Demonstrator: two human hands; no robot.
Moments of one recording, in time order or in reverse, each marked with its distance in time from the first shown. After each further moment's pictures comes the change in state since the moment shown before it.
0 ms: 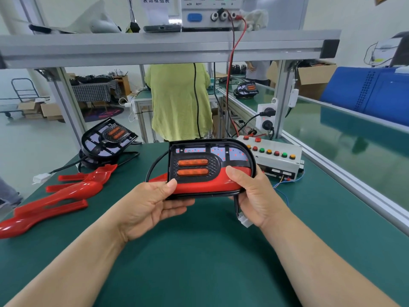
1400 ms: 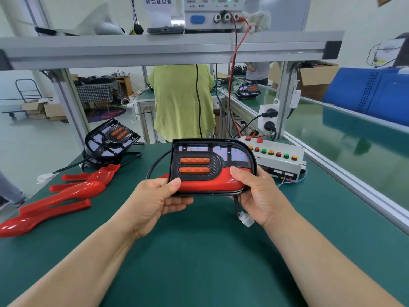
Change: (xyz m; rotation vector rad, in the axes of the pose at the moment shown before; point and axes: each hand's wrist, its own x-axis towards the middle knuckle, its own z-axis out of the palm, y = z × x) left_hand 0.006 -0.006 0.002 0.127 0.146 0.123; right_hand 0.004 -0.004 -0.003 0.029 -0.005 0.054
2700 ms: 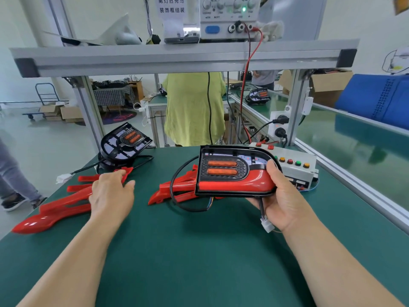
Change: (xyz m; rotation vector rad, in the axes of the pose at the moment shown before) left_hand 0.013 0.007 -0.089 1.141 0.836 -0.013; right_hand 0.001 -0.011 -0.013 0.119 0.154 0.044
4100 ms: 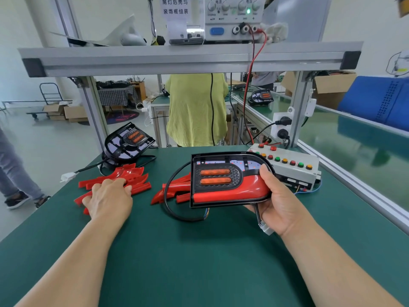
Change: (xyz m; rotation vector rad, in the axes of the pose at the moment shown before) left_hand 0.009 -0.018 0.011 0.291 -0.031 -0.031; right_hand -0.001 0.009 0.004 -0.075 -0.065 0.039
